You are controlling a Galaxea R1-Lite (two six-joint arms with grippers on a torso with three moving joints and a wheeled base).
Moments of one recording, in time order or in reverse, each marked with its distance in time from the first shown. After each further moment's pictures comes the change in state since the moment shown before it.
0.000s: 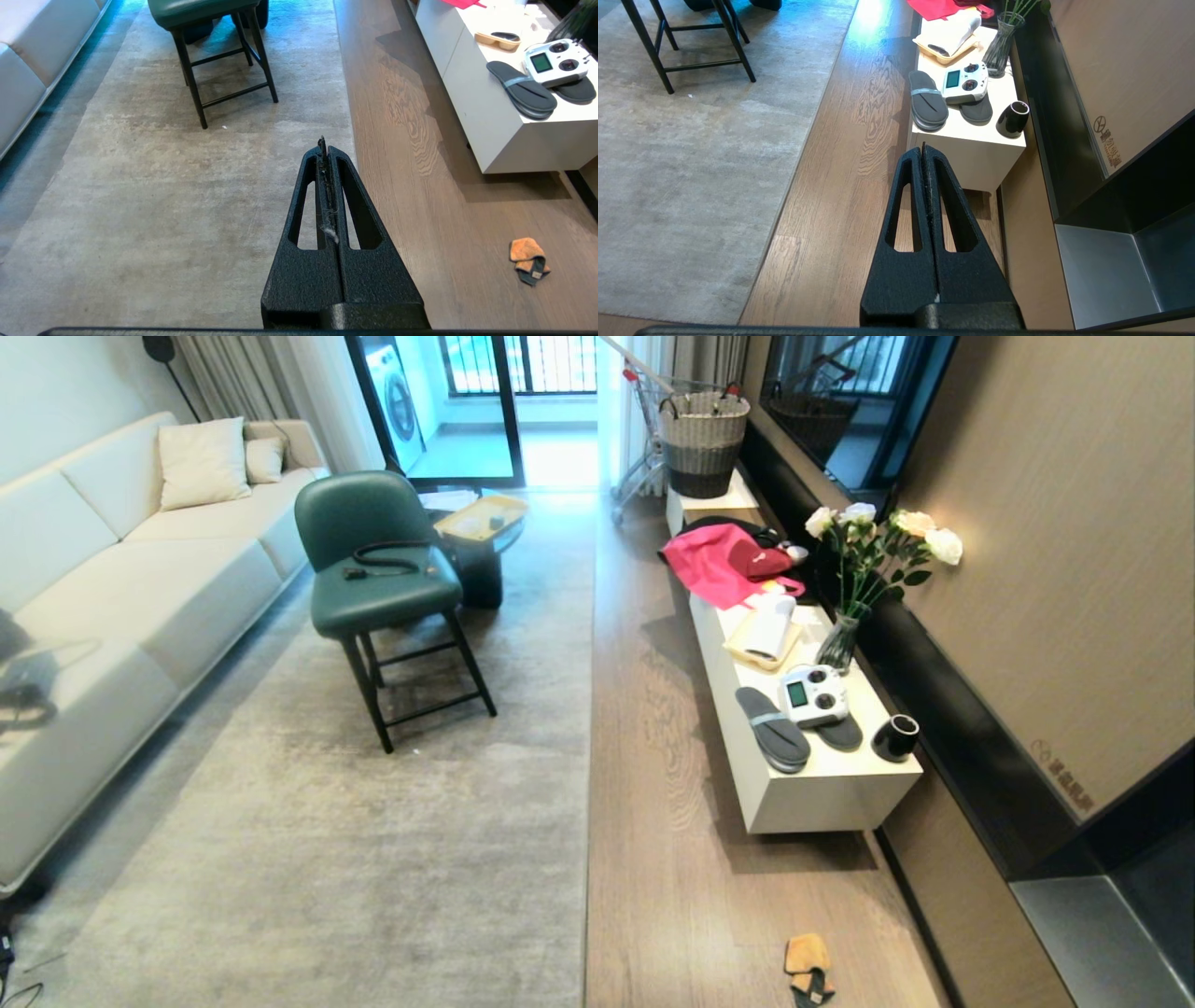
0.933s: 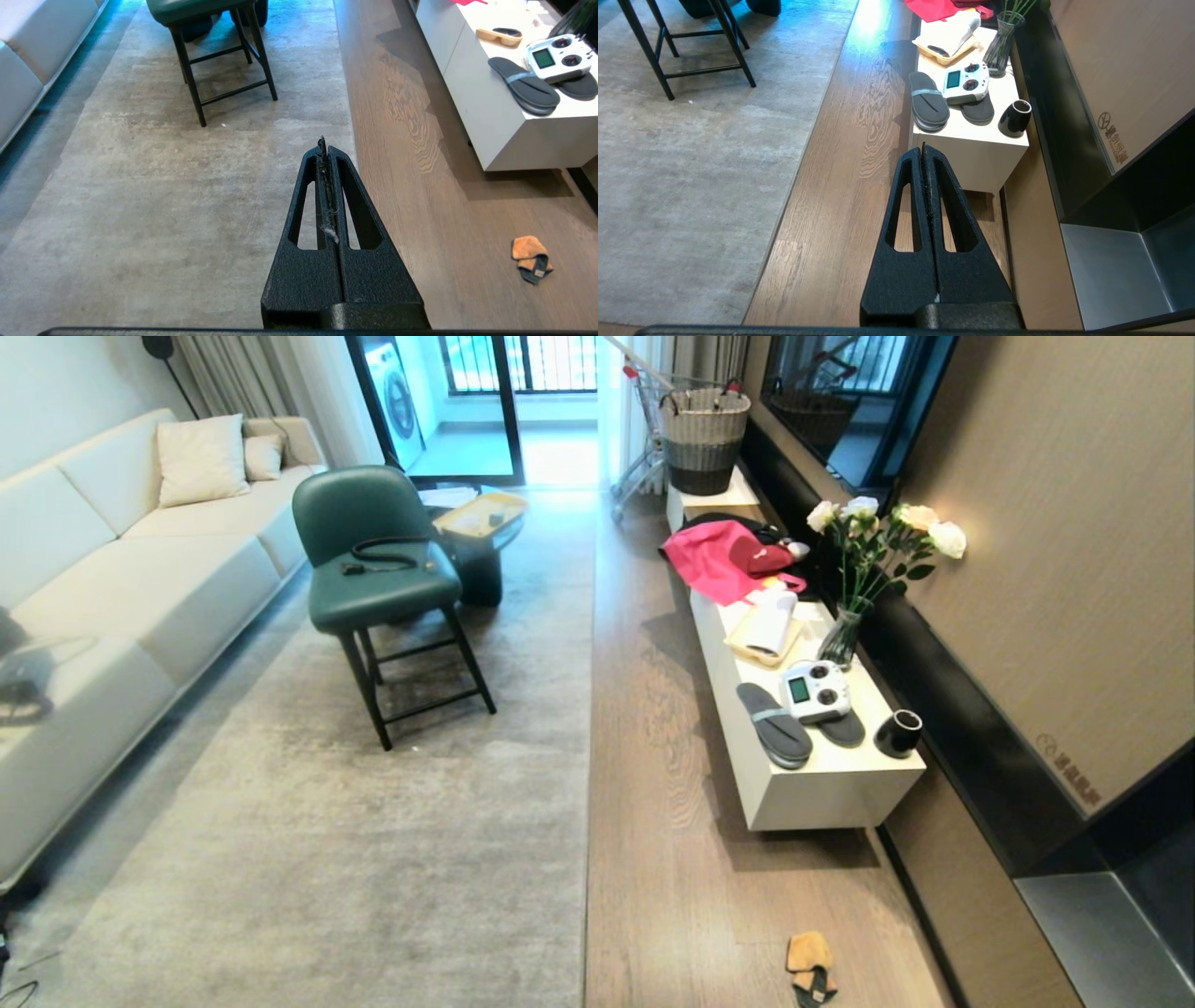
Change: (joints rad) left arm 0.000 0.000 0.000 0.000 0.000 0.000; right arm 0.000 0.000 0.004 -0.018 -0.005 0.016
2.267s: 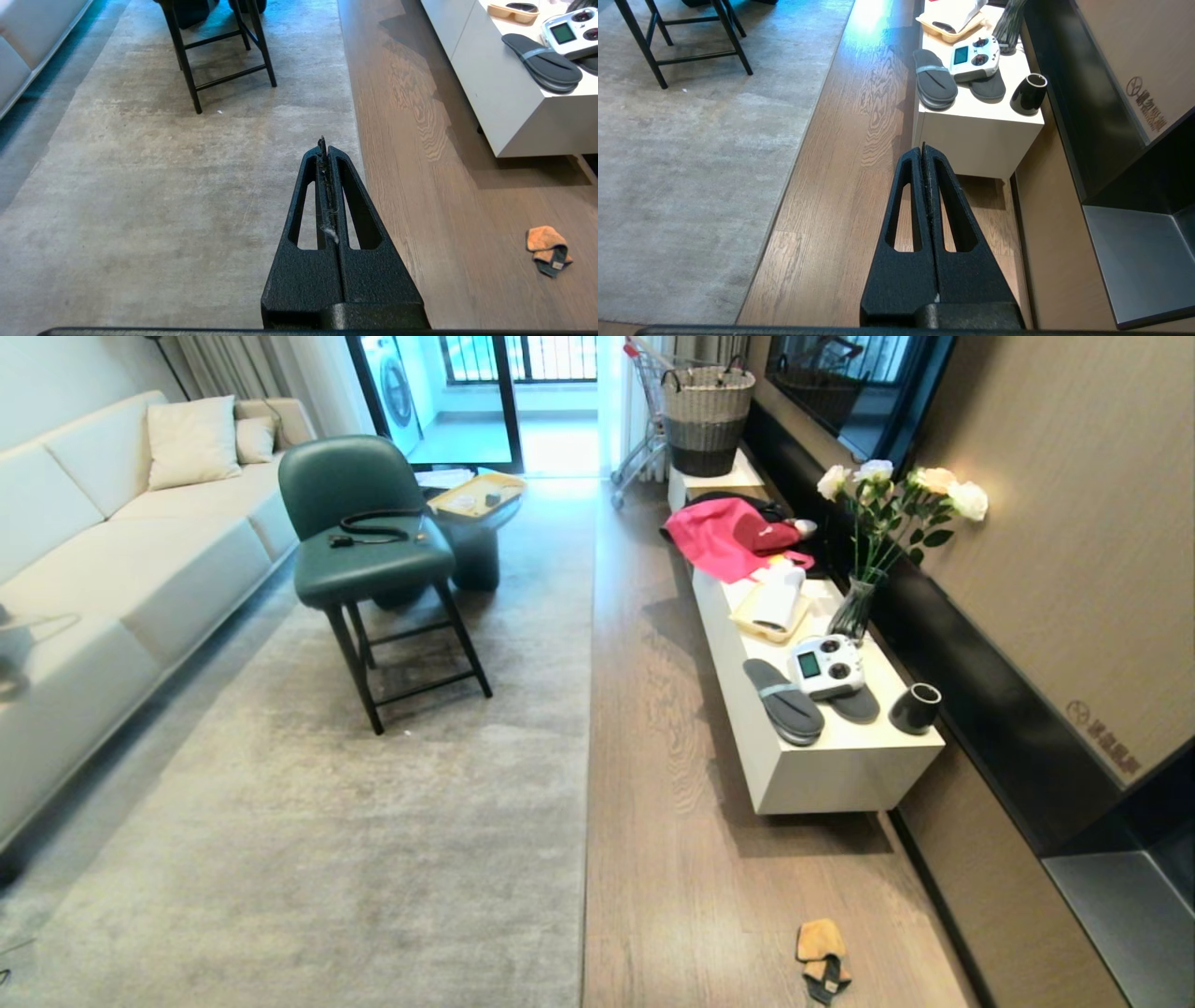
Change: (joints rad) left arm 0.000 0.000 0.000 0.000 0.000 0.000; right arm 0.000 0.000 0.000 0.000 -0.003 0.015
